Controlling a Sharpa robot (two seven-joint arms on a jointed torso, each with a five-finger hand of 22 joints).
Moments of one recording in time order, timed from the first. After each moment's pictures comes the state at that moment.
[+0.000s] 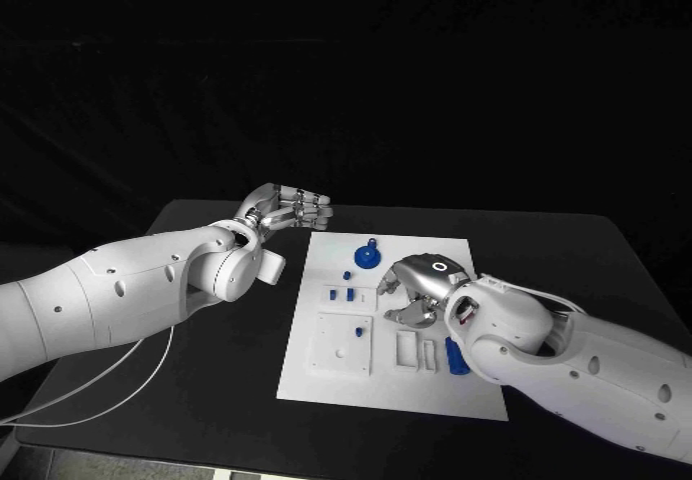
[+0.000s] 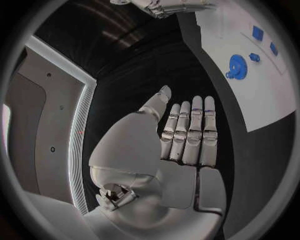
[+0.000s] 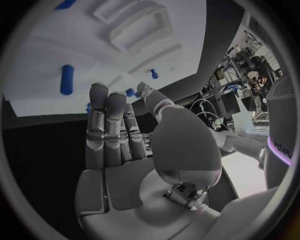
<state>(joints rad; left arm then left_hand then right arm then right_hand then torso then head) 1.28 -0.76 -0.10 1.33 -0.22 -0.33 0.34 1.37 -0.01 0.15 -0.15 0.11 1.04 0.15 0.07 0.06 1.09 0.14 0.06 0.06 1.15 0.13 0.06 0.07 0.05 1.01 0.11 0.07 0.32 0.94 -0.73 0.20 1.65 -1.88 -0.17 -0.33 1.29 -0.22 0.43 -0.14 0.14 1.09 0.09 0.06 0.06 1.13 0.09 0.07 0.06 1.42 -0.02 0.82 0.66 0.15 1.47 -0.04 0.31 1.17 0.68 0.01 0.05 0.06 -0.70</state>
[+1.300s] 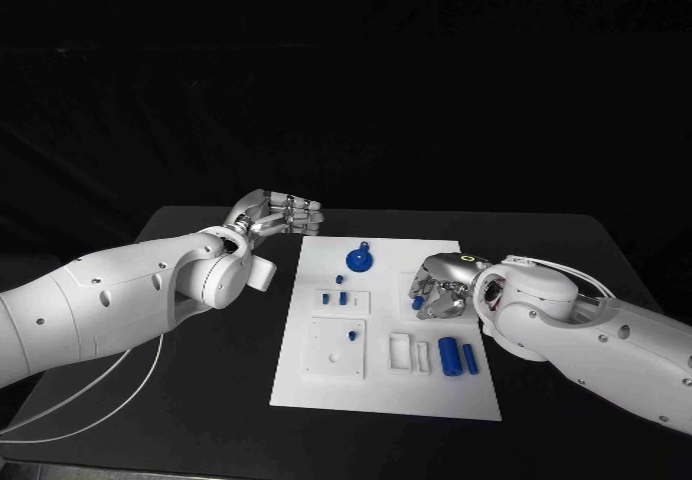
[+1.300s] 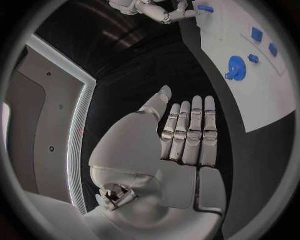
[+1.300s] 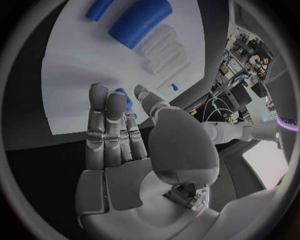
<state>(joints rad) 1.28 -0.76 -0.10 1.33 -0.22 -0.32 0.34 1.37 -0.01 0.15 -0.15 0.12 1.04 0.15 0.07 0.06 1.09 0.14 0.06 0.06 1.15 0.13 0.06 0.07 0.05 1.01 0.11 0.07 0.32 0.93 -0.80 0.28 1.60 -1.72 0.05 -0.34 1.31 -0.17 0.43 -0.14 0.08 1.06 0.09 0.06 0.06 1.19 0.07 0.07 0.06 1.43 -0.02 0.82 0.67 0.15 1.47 -0.05 0.34 1.16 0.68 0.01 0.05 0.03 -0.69</state>
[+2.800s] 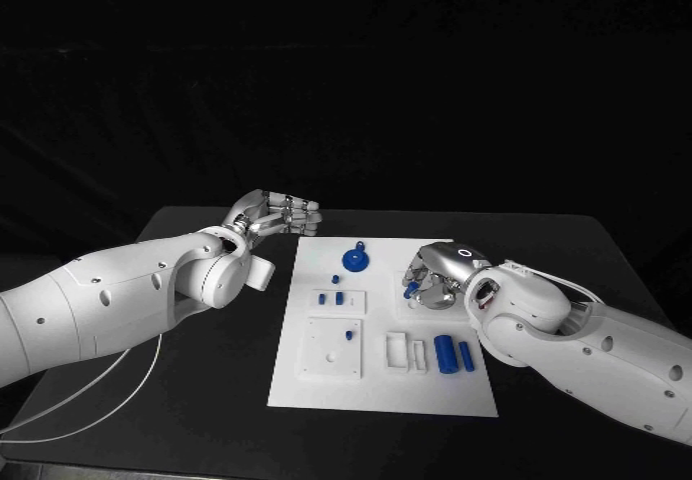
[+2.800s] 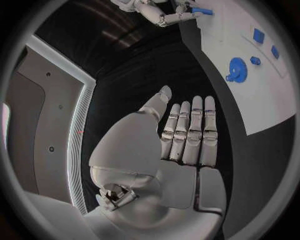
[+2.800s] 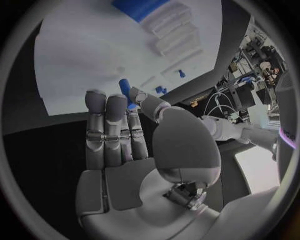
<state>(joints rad) 1.28 -0.76 -0.10 1.32 -0.22 -0.31 0.33 1.37 -0.01 0.15 -0.15 0.12 1.04 0.15 0.07 0.06 1.09 0.14 0.06 0.06 1.15 0.13 0.06 0.07 0.05 1.01 0.11 0.08 0.32 0.92 -0.77 0.27 1.59 -1.82 -0.17 -0.35 1.26 -0.13 0.67 -0.20 0.07 1.27 0.07 0.06 0.07 1.34 0.04 0.06 0.06 1.44 -0.07 0.83 0.67 0.10 1.46 -0.08 0.49 1.24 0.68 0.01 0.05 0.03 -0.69</state>
